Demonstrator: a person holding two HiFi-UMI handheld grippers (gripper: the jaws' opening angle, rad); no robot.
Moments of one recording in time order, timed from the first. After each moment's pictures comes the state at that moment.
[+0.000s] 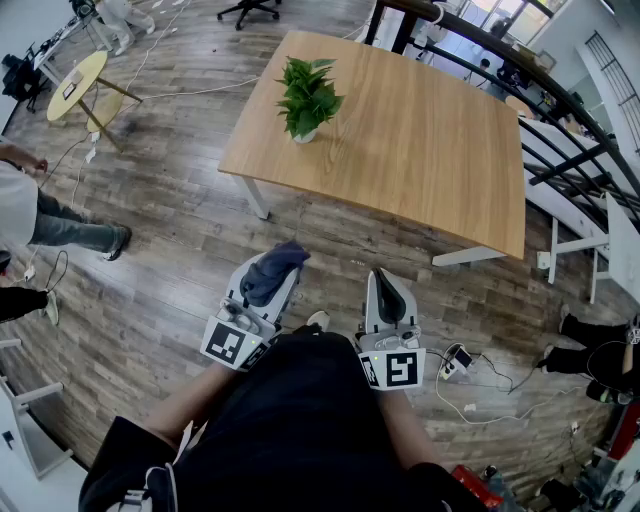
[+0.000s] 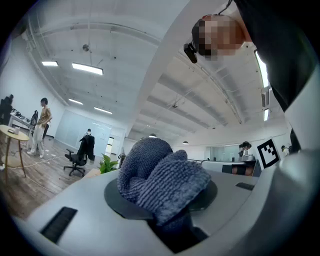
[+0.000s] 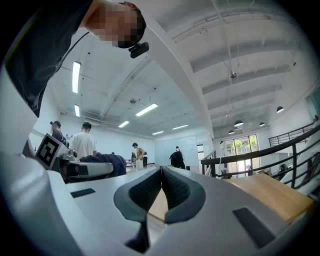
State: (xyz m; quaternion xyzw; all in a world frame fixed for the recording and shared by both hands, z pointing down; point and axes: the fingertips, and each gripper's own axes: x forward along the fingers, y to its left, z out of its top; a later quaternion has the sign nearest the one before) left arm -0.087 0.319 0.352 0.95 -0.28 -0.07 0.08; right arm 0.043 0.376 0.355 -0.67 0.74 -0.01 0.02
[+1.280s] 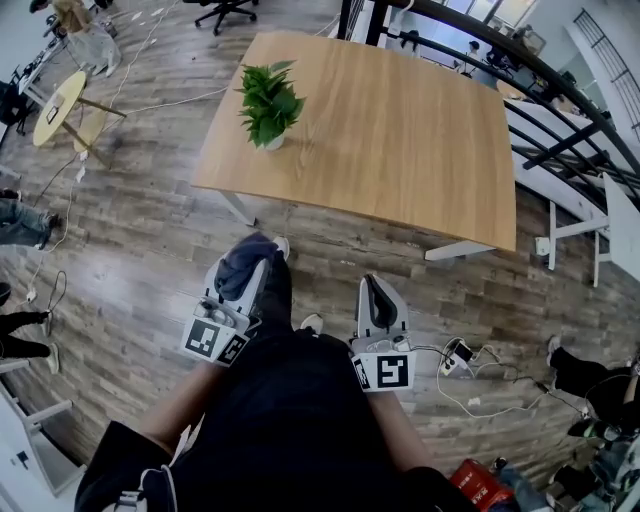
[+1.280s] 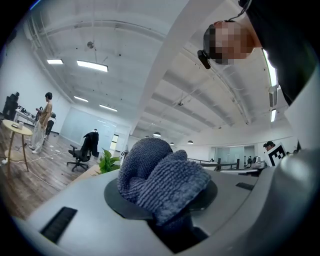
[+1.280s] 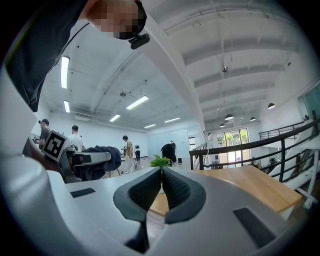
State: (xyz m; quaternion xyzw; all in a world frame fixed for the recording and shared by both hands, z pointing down) left arm -0.056 0.275 0.375 0.95 -0.30 -0.06 0.10; right arm 0.106 0.376 0.397 -0.70 0.71 -0.05 0.00
